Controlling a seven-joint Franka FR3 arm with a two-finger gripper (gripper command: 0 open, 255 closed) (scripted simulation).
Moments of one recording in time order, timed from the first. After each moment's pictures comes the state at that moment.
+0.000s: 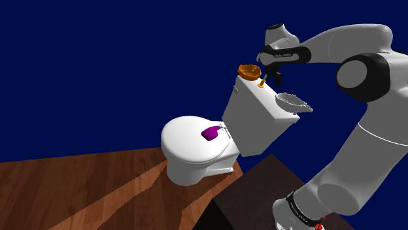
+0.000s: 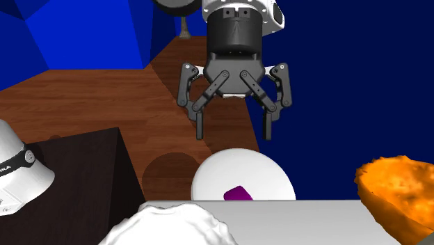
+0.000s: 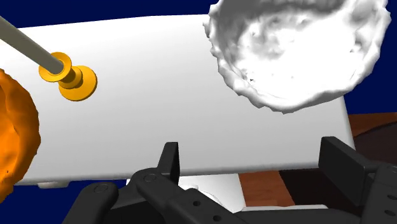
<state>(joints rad) 0.00 0.23 -0.48 -1.75 -0.47 1.96 -1.48</state>
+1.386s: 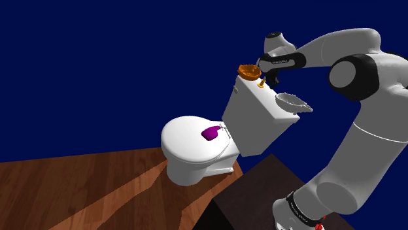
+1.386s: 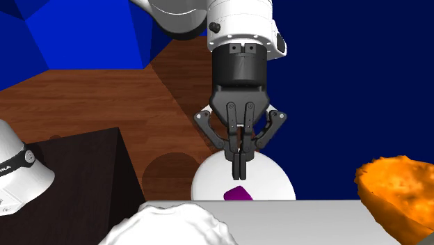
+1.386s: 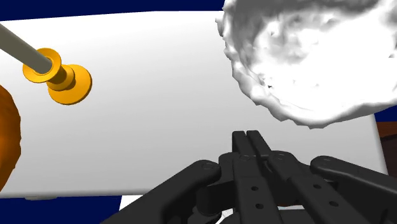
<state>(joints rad) -0.03 0.29 -0.49 -1.78 -0.47 2.07 -1.50</state>
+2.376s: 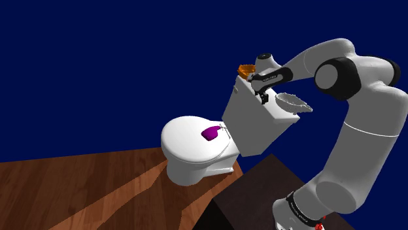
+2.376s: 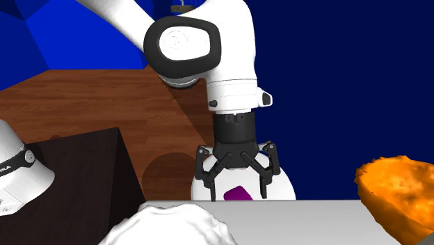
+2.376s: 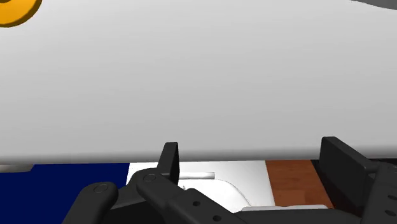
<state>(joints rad) -0.05 0.39 -0.46 -1.92 -0.43 2.36 -1.39</state>
